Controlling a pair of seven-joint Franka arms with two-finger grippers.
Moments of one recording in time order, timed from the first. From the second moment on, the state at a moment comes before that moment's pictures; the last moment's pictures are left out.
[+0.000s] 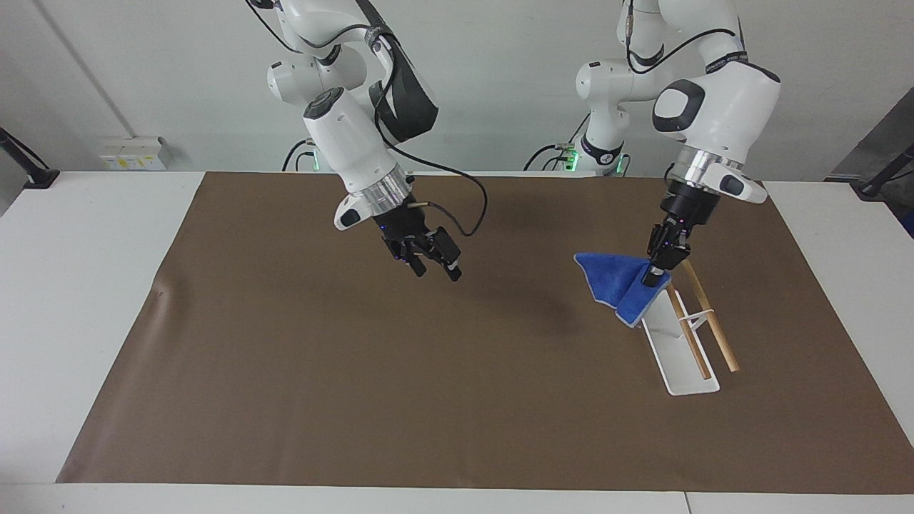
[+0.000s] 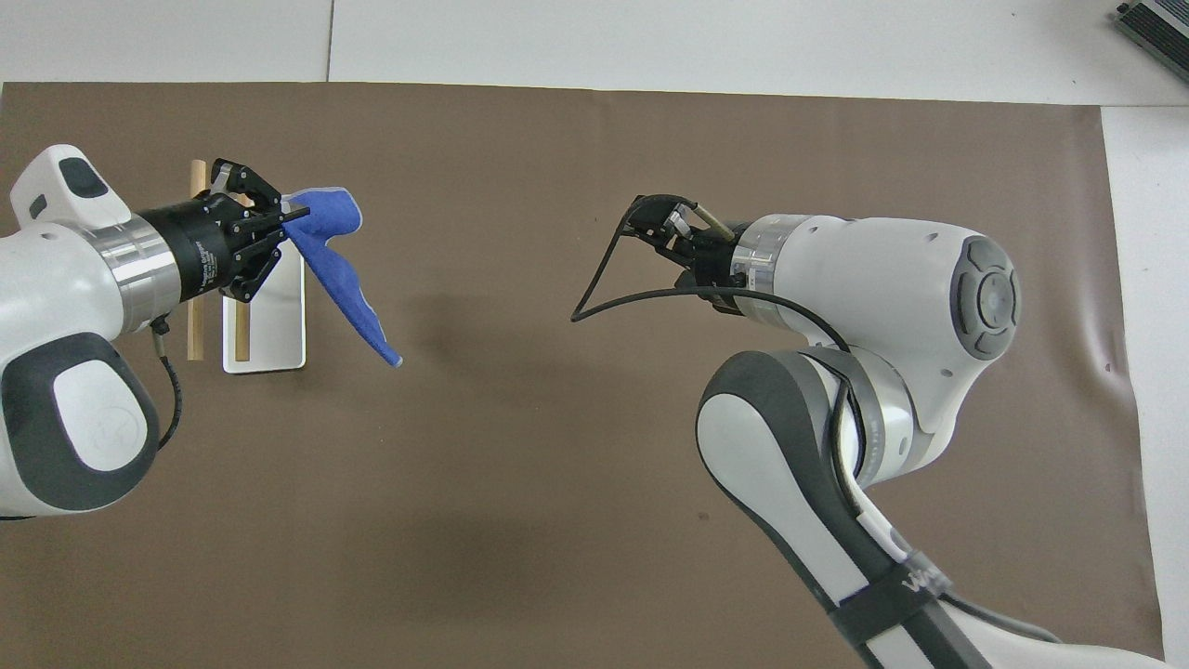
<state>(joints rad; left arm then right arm) 0.01 -0.07 -0.16 -2.08 -0.45 2.57 -1.06 0.34 0.15 0.04 -1.88 0.34 2.45 0.60</state>
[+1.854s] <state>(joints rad) 0.02 -0.04 0.04 -2.05 -0.25 2.52 -0.72 0.01 -0.04 -0.07 -1.55 0.01 1.58 0.14</state>
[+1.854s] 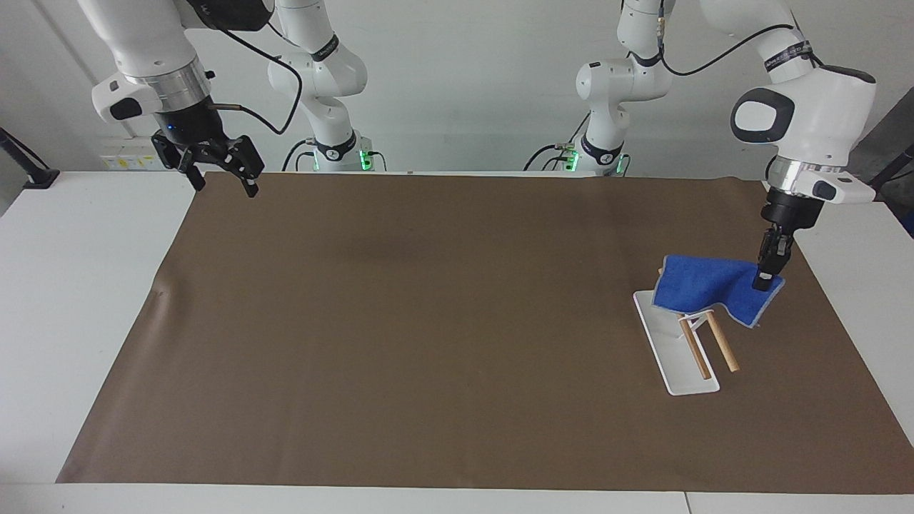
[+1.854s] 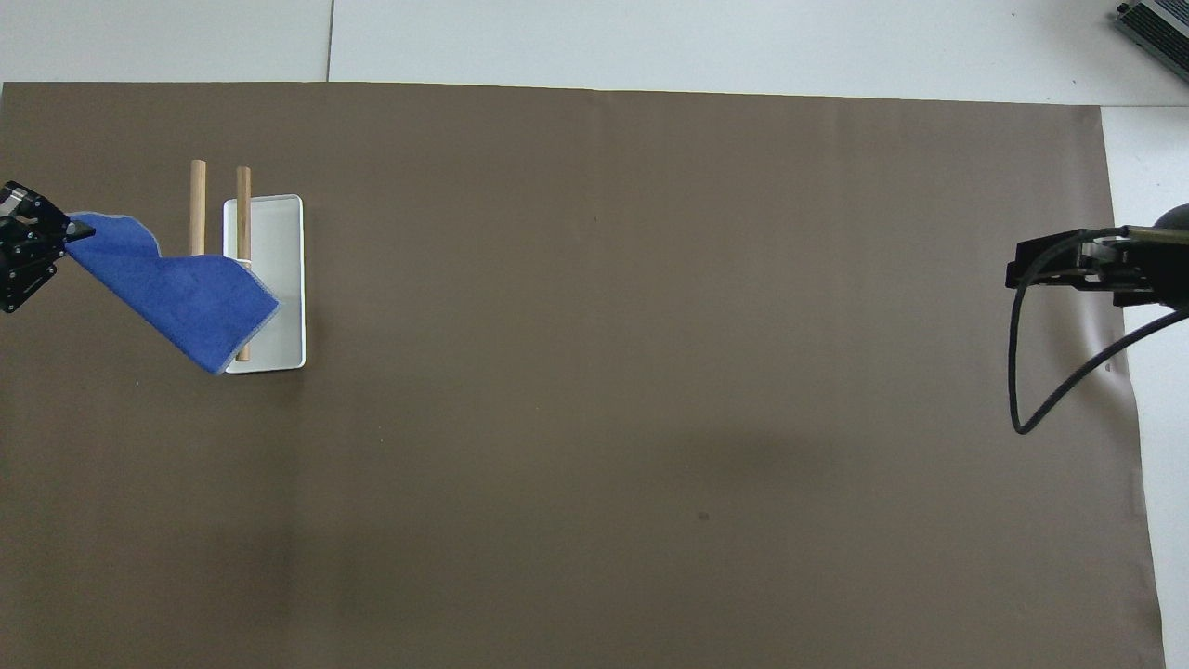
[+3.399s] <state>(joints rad) 0.01 0.16 -0.05 -1.90 -0.25 2.64 -0.75 0.06 -0.06 -0.12 -1.61 0.01 1.55 0.11</state>
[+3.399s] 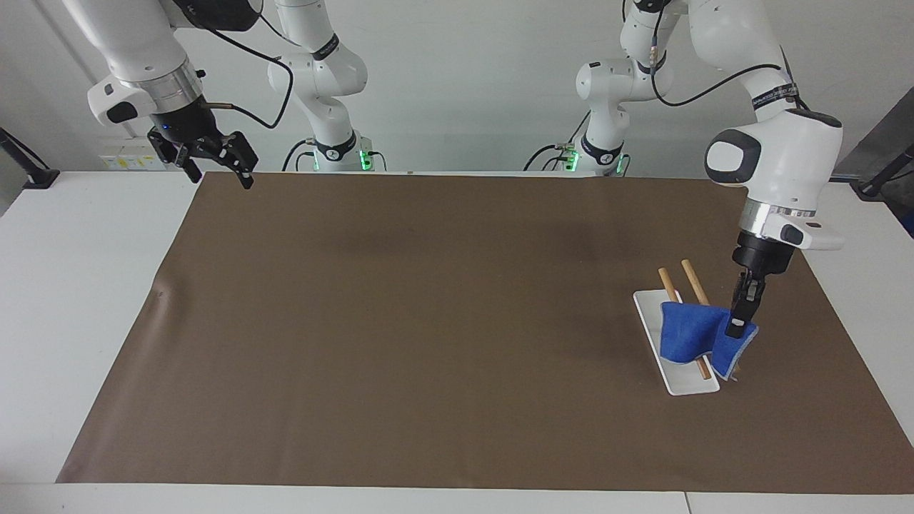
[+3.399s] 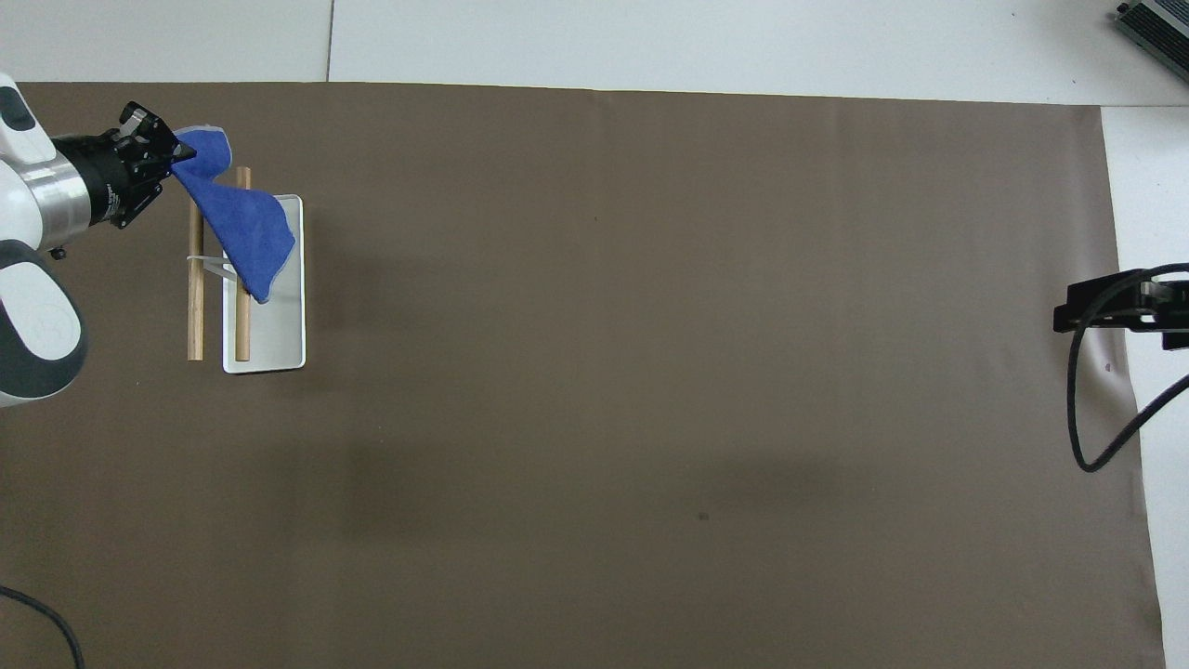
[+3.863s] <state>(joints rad) 0.02 0.16 0.02 -1.90 -0.25 2.62 -0.64 0.07 -0.06 -0.12 -1.61 0.01 1.55 0.11</state>
